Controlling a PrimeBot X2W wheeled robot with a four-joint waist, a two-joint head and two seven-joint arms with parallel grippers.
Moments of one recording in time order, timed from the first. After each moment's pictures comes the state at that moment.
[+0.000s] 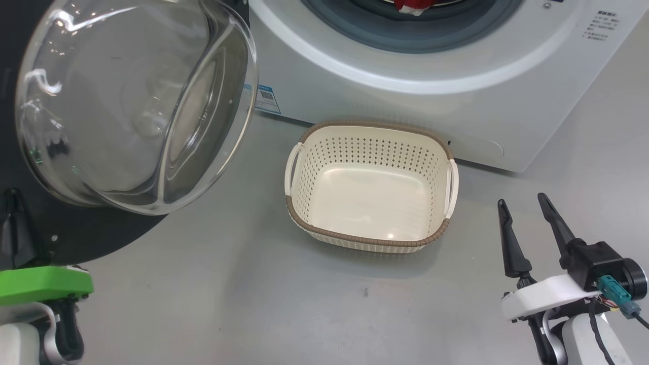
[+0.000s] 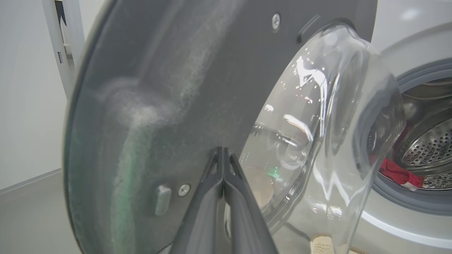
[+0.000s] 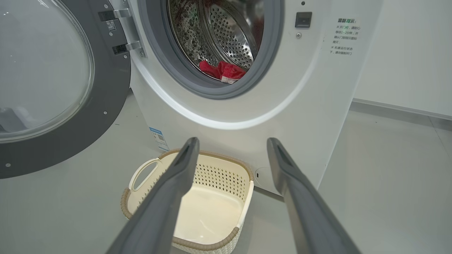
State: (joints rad) left arm -0.17 0.16 0.10 0.18 -0.58 0.11 -0.24; right arm -0.06 -0.07 0.04 0.17 0.15 0.10 -0.26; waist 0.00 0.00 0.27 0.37
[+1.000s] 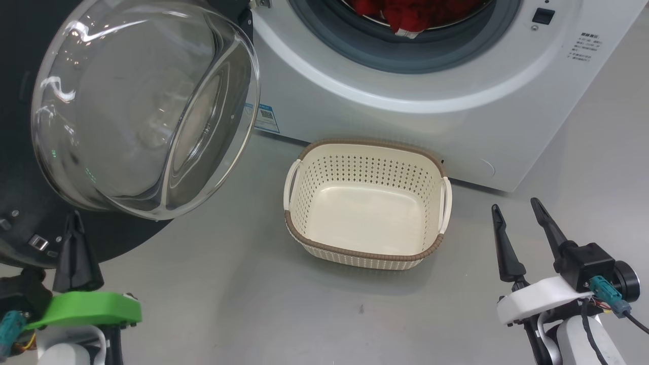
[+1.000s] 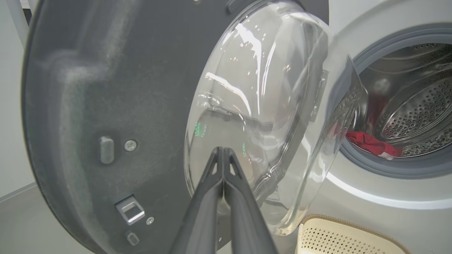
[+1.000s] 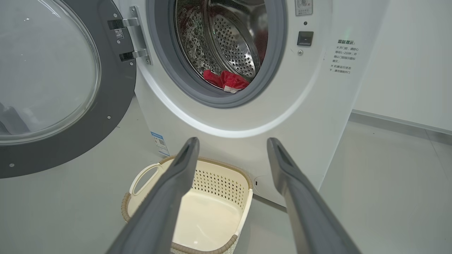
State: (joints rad) left arm -0.11 0.11 0.03 0.16 -0.45 0.09 -0.25; right arm -0.07 -0.06 0.04 0.21 0.13 0.10 -0.26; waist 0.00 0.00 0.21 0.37
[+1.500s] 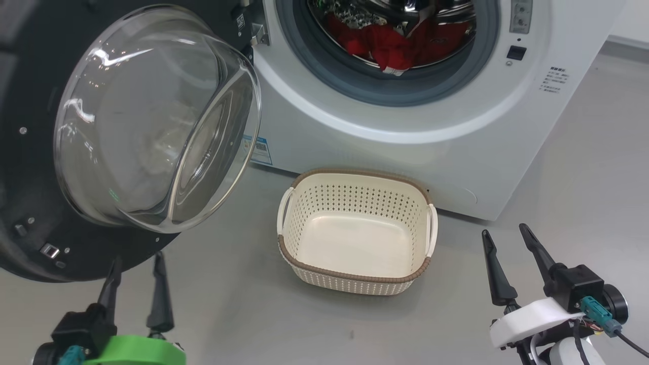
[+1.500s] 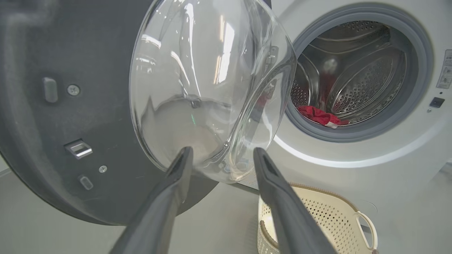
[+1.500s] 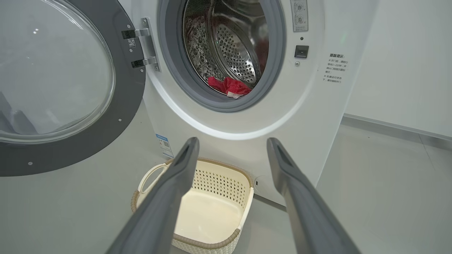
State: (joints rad) left arm 0.04 0.09 -0.09 0.11 -0.40 0.06 -0.25; right arm -0.01 -0.05 0.06 0.22 0.15 0.11 -0.26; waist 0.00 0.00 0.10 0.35
